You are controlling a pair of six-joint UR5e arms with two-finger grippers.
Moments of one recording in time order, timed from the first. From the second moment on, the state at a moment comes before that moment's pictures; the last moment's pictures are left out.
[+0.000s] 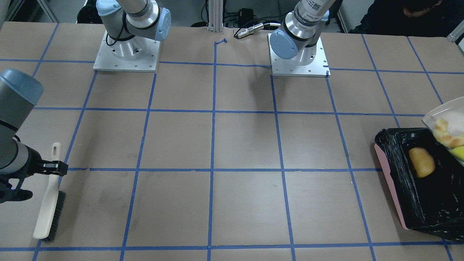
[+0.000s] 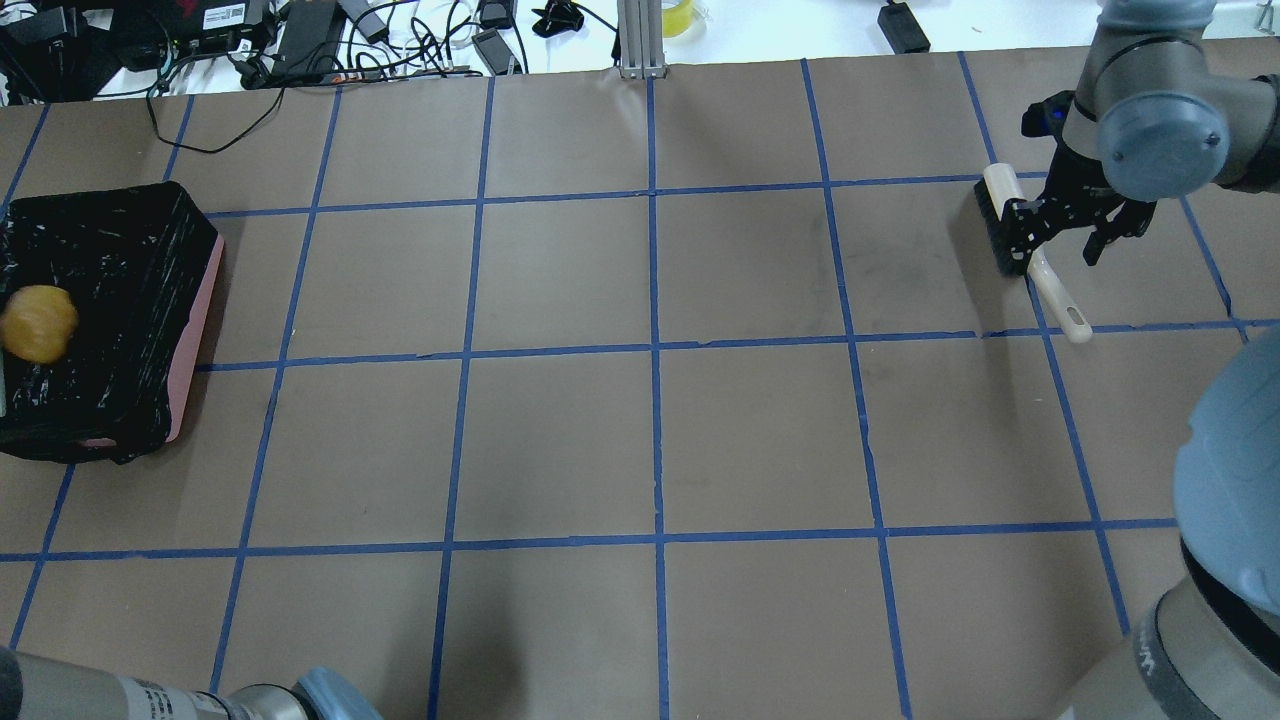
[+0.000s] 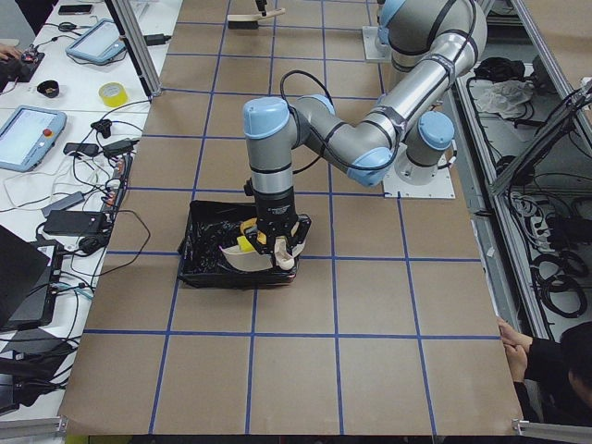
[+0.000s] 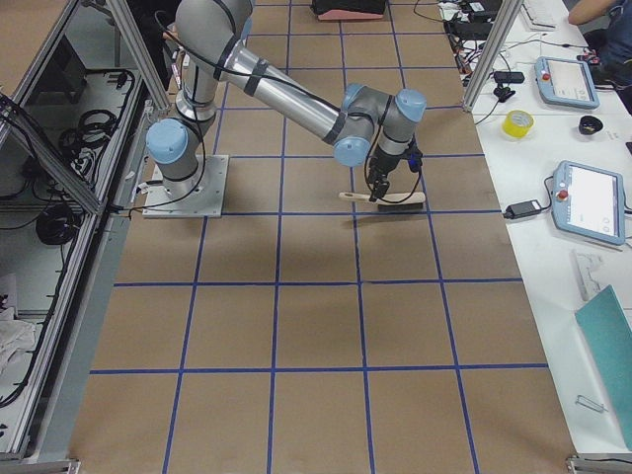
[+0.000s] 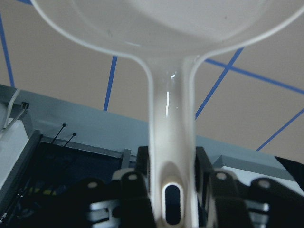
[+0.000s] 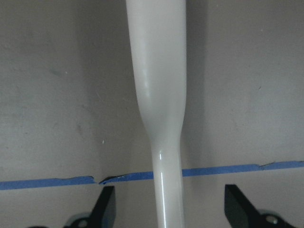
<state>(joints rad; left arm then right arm) -0.77 -1.83 -1.42 -1.08 2.02 2.18 1.28 -1.14 1.57 -1.91 -1.73 -0.29</state>
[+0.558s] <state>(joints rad) -0.89 -1.82 -1.50 -0.88 2.17 2.30 1.32 -1.39 1.46 -1.66 -1.66 -0.30</state>
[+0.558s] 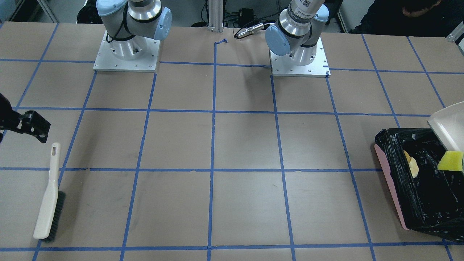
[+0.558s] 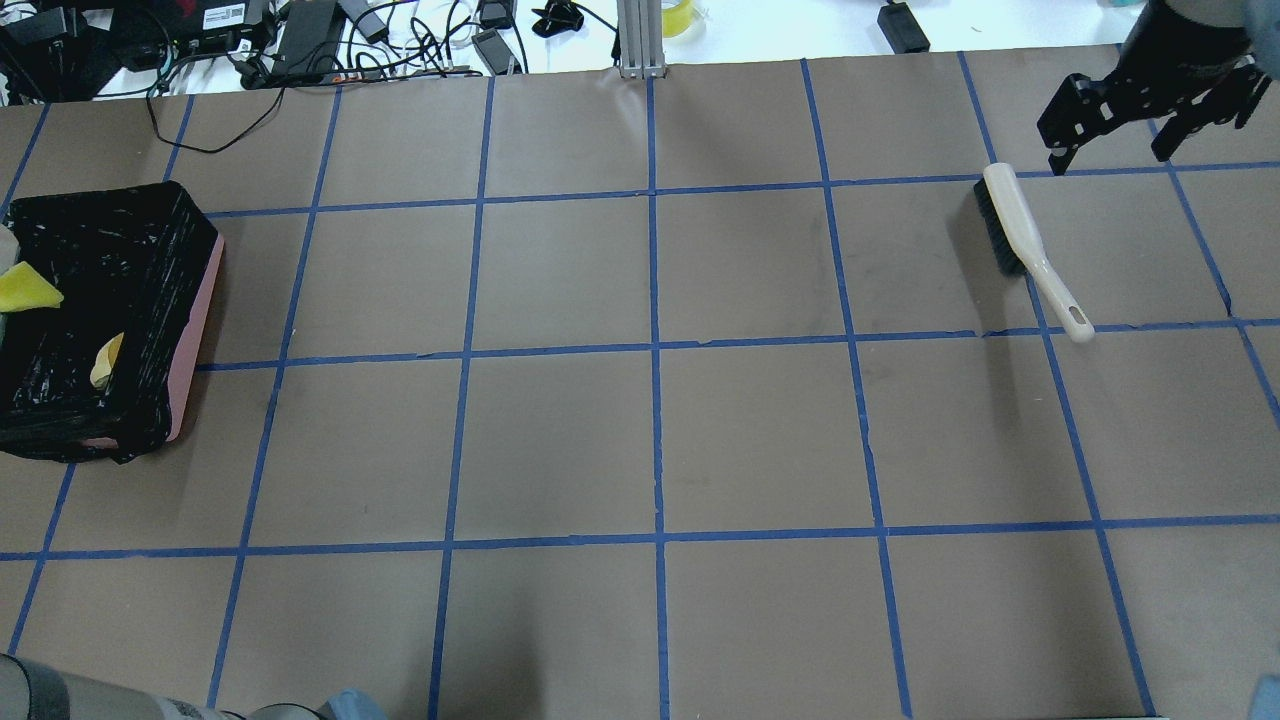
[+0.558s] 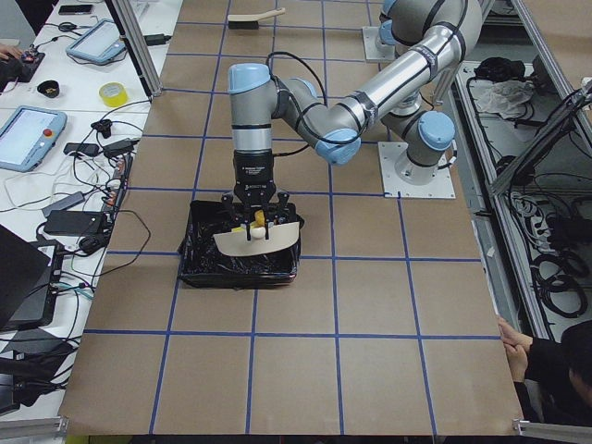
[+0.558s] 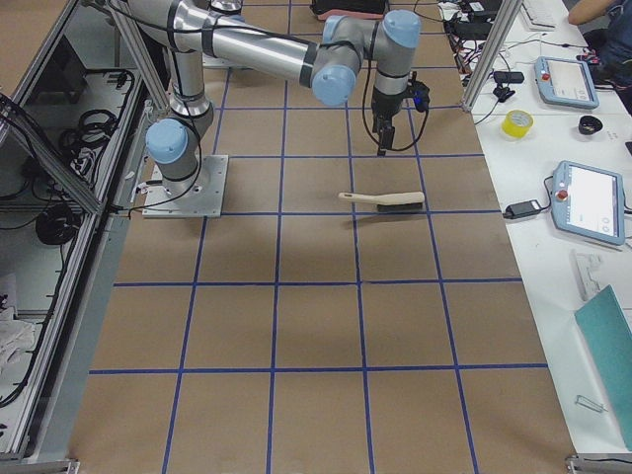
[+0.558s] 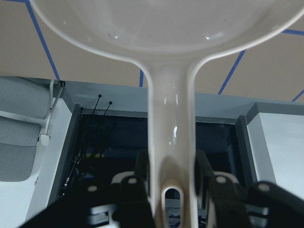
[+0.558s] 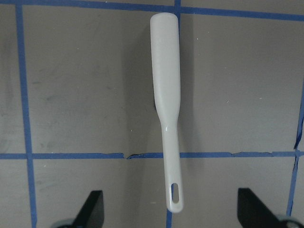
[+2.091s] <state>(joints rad) -1.01 -1.79 -1.45 -1.00 1.60 2.29 1.63 -1.64 1.58 -1.58 -1.57 0.00</state>
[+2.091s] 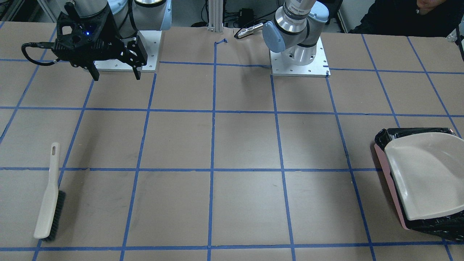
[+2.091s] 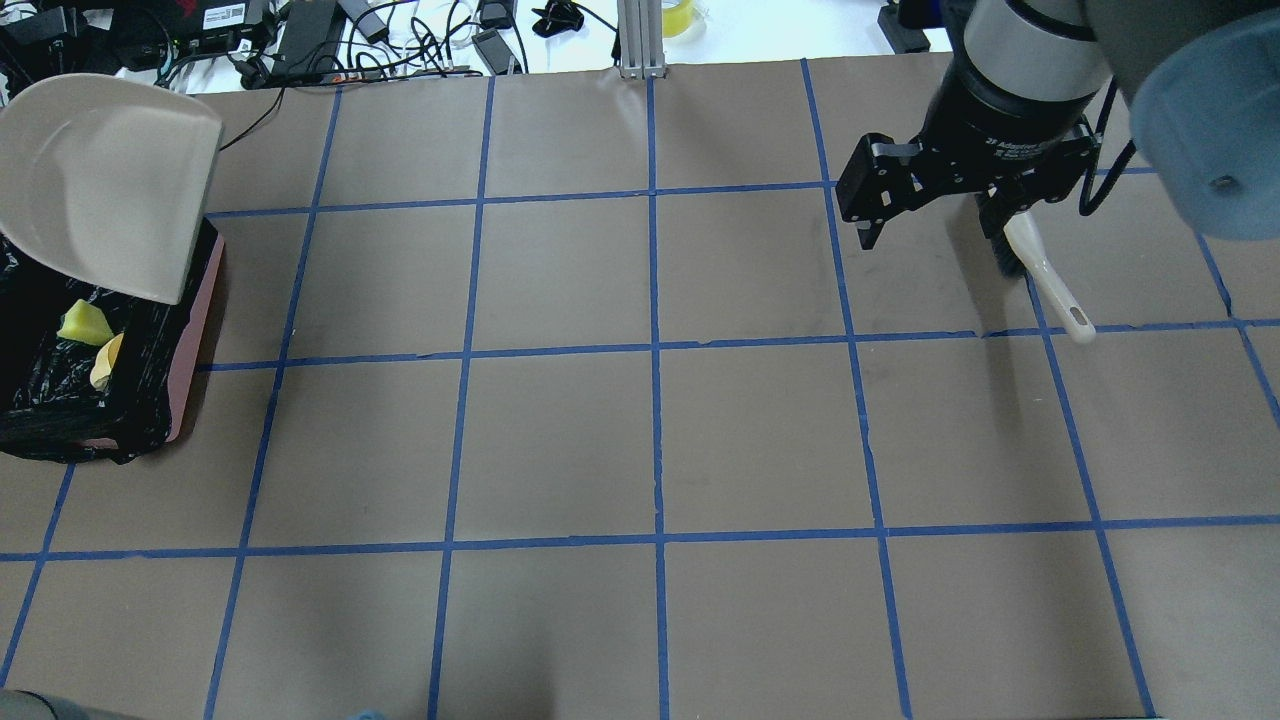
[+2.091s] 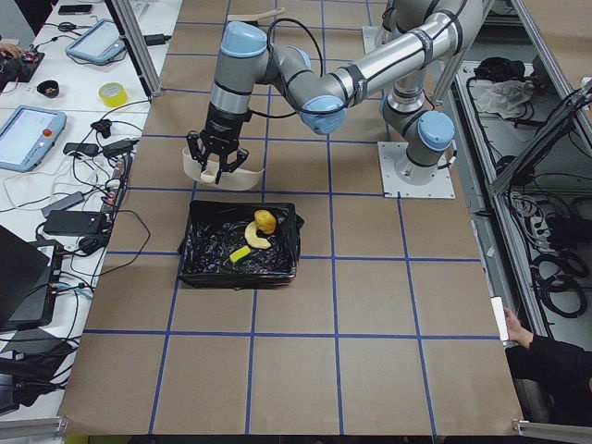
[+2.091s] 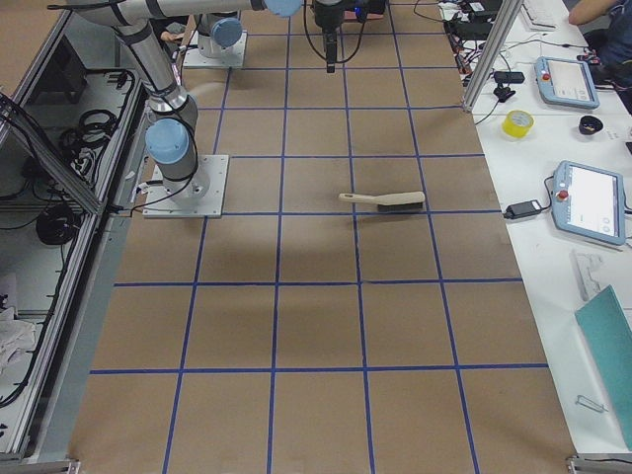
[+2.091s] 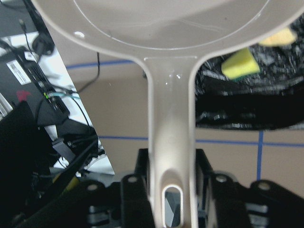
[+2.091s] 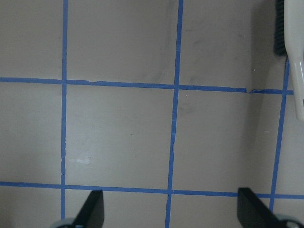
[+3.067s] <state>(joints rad) -1.20 -1.97 -1.51 -1.12 1.32 1.90 1.63 -1.64 1.59 -1.58 -1.58 0.00</state>
